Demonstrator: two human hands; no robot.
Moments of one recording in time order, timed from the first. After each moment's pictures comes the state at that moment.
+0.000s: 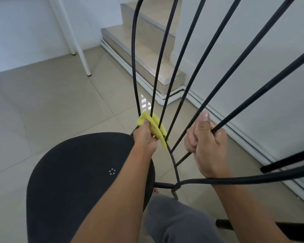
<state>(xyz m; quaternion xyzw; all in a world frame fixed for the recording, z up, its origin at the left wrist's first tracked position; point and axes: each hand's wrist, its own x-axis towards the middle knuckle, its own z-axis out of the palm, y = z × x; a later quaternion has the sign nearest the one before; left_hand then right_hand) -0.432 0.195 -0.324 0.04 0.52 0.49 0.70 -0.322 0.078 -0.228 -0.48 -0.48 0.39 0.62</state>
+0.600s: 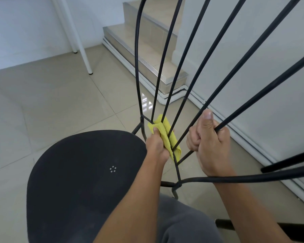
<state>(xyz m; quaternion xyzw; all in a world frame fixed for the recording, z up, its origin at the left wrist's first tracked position) -0.403 0.162 -0.332 0.03 0.49 0.46 0.74 -0.325 0.079 -0.228 -0.48 -0.48 0.39 0.63</state>
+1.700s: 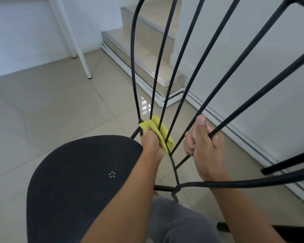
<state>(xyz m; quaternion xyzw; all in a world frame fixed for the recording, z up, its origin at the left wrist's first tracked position) -0.408 0.176 -0.318 0.06 0.55 0.45 0.70 -0.323 0.078 -0.231 -0.48 -0.50 0.36 0.62</state>
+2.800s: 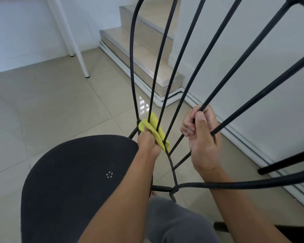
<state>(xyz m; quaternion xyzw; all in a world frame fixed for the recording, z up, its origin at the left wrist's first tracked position) -0.412 0.195 -0.335 0.00 0.50 0.49 0.71 -0.325 0.103 -0.236 -0.39 -0.49 0.33 0.70</state>
